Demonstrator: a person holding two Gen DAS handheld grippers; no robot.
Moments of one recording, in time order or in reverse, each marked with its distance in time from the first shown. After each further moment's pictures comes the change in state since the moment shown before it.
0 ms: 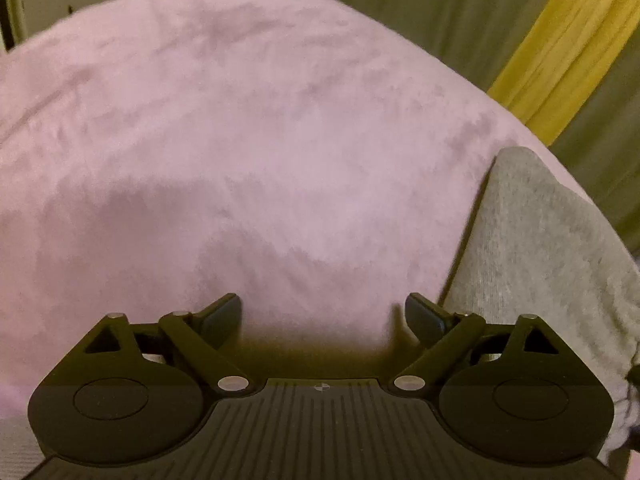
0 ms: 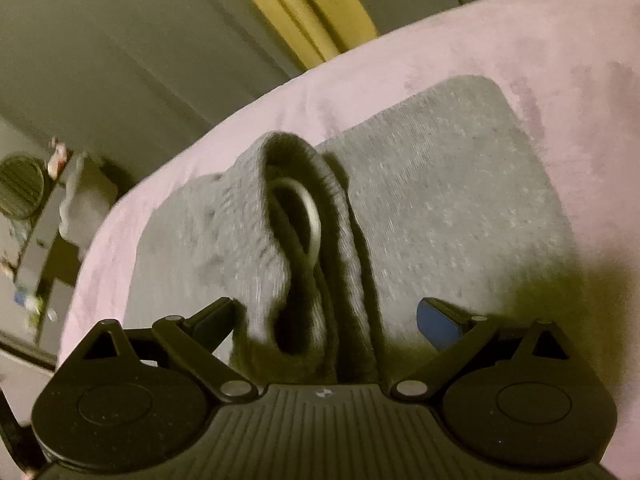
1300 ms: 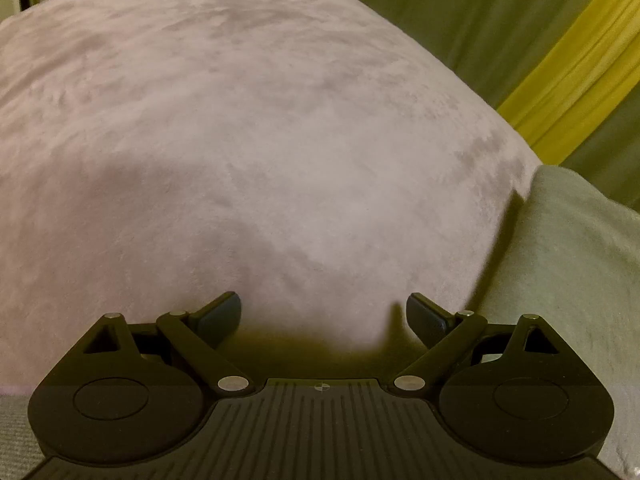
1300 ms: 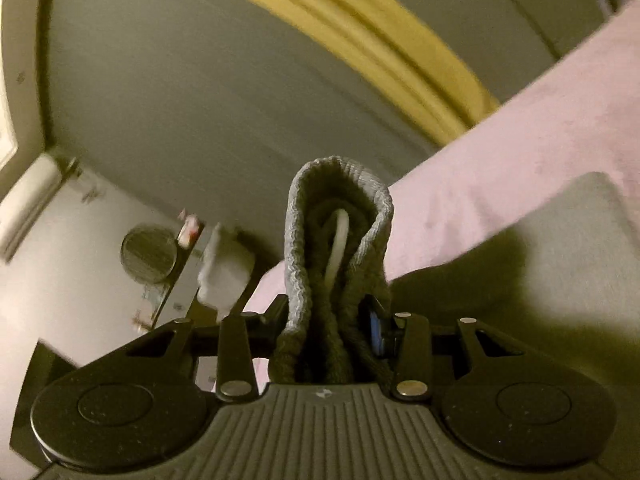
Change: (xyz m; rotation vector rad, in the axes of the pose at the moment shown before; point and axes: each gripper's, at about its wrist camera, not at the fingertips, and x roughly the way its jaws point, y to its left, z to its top) left arm 0.003 0.008 -0.003 -0.102 -0.003 -0.024; right arm -0.084 0.031 0.021 0.085 -0.184 0.404
